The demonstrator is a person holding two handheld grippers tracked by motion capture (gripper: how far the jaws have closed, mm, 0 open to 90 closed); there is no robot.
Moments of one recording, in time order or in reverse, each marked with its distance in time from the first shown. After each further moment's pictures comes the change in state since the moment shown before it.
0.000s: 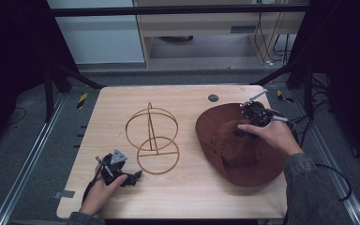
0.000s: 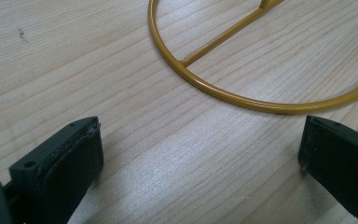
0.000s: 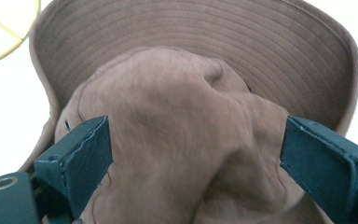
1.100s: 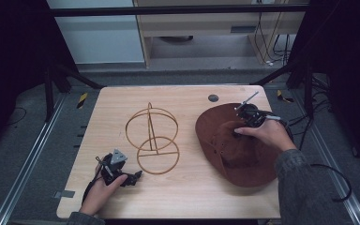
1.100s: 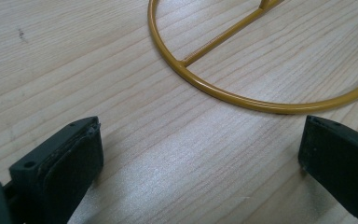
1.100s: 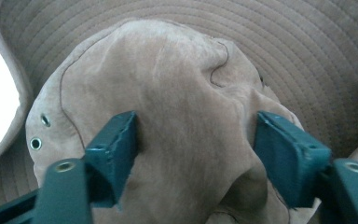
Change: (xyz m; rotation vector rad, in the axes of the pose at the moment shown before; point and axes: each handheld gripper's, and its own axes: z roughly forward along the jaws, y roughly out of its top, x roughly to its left) left arm 0.000 0.000 0.000 -0.002 0.001 -0.002; right arm -0.005 0.004 0.027 0.099 0.010 -0.054
